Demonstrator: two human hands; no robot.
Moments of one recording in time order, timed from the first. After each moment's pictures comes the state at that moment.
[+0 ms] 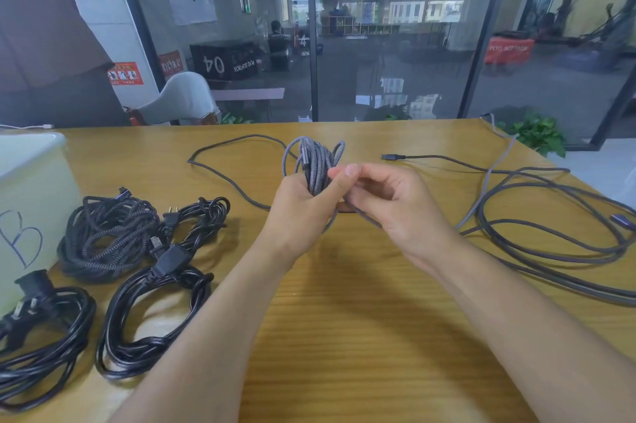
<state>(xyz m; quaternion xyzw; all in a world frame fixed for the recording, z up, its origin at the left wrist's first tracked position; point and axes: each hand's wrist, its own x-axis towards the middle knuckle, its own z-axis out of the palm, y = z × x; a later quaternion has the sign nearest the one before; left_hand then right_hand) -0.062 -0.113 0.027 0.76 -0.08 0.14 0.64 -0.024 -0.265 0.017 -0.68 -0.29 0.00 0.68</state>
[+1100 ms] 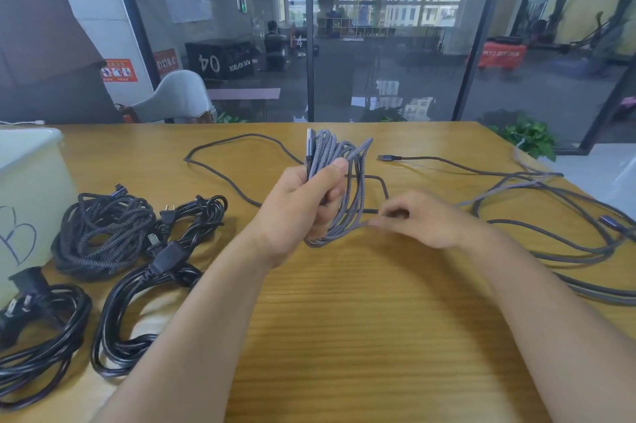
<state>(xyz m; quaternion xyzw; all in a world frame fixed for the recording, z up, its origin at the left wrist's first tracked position) -0.067 -0.101 0.035 0.72 -0.14 0.03 0.68 0.034 -0.327 -0.003 -0.92 -0.29 0.05 0.26</state>
